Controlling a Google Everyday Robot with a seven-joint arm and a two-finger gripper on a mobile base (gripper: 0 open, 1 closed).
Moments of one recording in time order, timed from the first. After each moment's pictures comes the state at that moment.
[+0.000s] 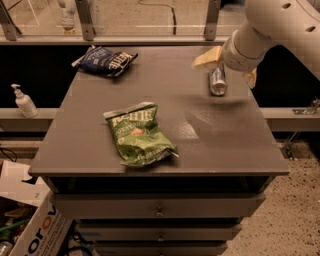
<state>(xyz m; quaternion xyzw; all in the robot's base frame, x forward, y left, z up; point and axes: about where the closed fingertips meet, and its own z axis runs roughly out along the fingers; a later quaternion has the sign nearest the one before) 0.685 -0.201 0.872 -0.96 0.13 -0.25 0.10</state>
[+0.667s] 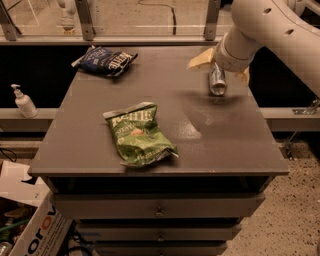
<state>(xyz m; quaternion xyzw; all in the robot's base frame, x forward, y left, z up) 0.706 -0.190 0.856 -0.96 0.12 -0.24 0.09</state>
